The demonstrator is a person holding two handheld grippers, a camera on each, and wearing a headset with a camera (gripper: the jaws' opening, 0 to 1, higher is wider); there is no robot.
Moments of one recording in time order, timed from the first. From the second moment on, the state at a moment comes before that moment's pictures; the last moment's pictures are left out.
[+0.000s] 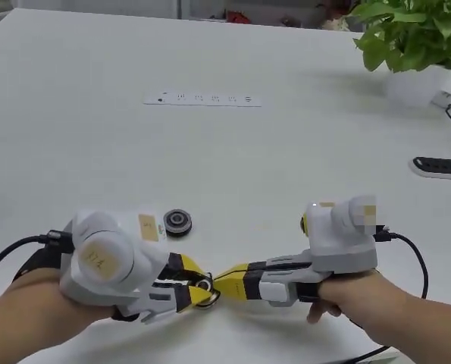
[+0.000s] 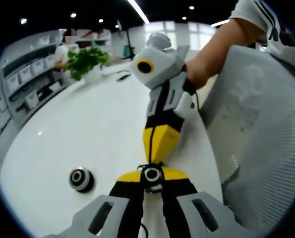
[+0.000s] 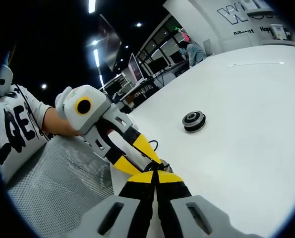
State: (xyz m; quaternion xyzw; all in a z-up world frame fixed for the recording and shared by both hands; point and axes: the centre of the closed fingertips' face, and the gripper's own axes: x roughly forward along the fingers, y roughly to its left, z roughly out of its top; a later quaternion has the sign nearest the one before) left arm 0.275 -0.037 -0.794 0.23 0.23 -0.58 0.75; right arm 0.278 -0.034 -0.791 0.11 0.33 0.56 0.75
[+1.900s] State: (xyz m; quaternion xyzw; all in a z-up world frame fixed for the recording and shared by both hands) left arm 0.272 -0.039 -0.794 0.23 0.22 -0.58 0.75; right arm 0.275 -0.031 -0.779 0.17 0.32 0.57 0.74
